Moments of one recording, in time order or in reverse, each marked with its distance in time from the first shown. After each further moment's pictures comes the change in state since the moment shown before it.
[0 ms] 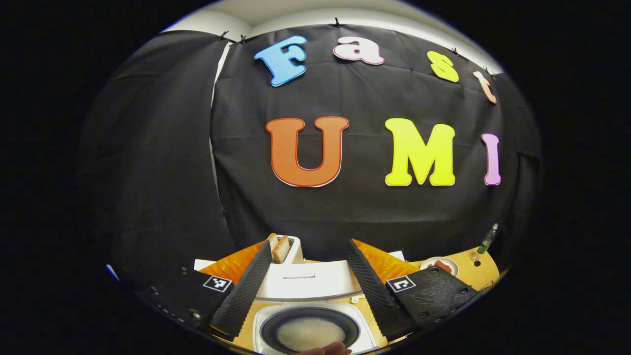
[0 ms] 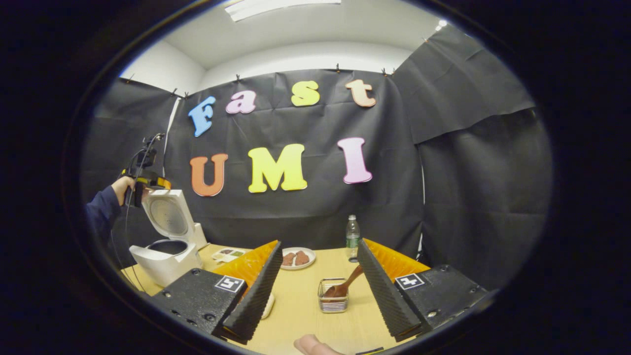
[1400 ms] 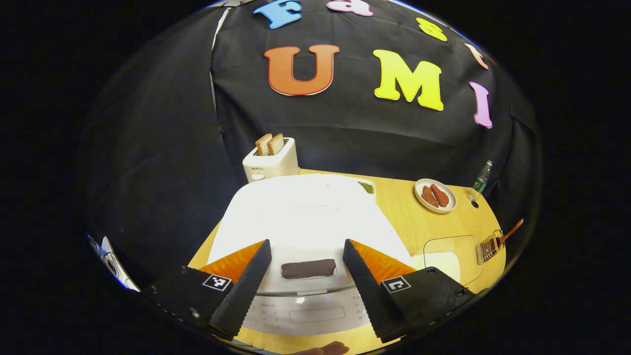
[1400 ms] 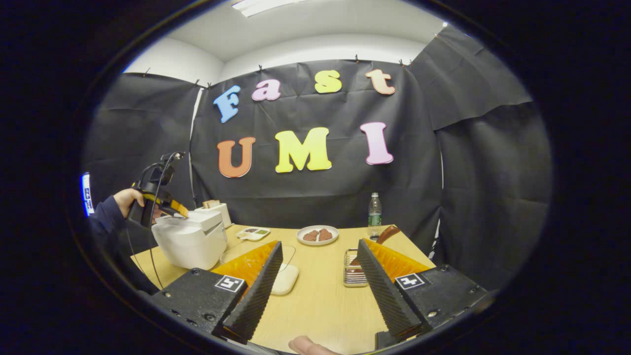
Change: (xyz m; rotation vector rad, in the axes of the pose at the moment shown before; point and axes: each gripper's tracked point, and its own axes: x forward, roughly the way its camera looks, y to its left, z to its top) left arm -0.091 -0.013 -0.220 0.014 0.375 -0.028; right arm -0.054 0.035 -0.067 -0.005 0.059 0.102
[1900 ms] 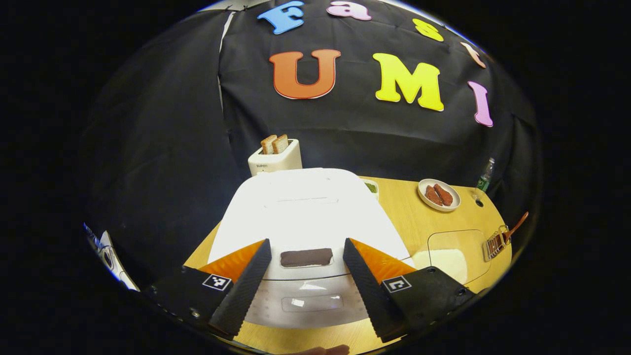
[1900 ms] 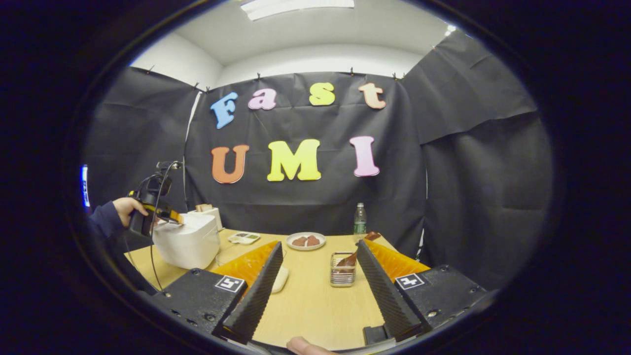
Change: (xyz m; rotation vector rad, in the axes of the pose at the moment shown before) left arm -0.002 -0.002 -0.013 -0.015 -0.094 0.037; right arm -0.044 -0.006 0.010 -0.054 -0.071 -0.064
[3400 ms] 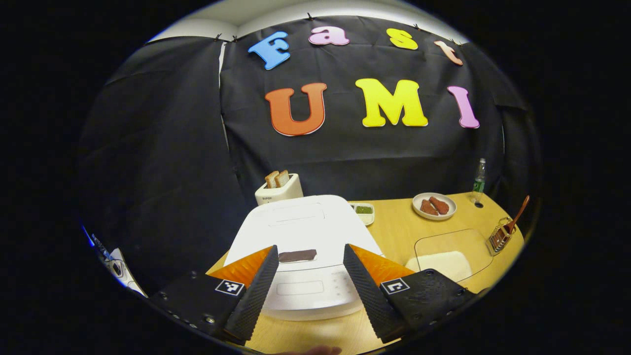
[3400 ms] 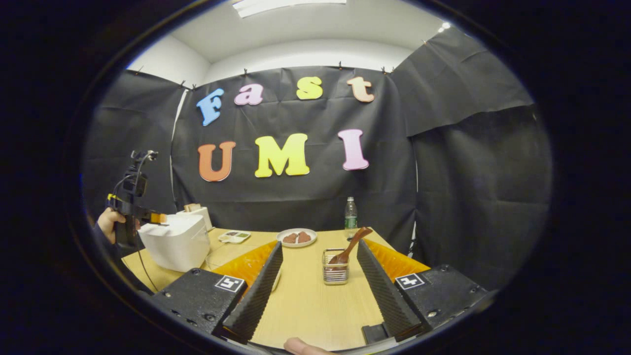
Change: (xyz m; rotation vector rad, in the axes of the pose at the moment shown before) left arm -0.064 -0.022 0.027 0.072 -0.247 0.038; right arm 0.014 -0.008 -0.005 0.055 0.050 -0.083
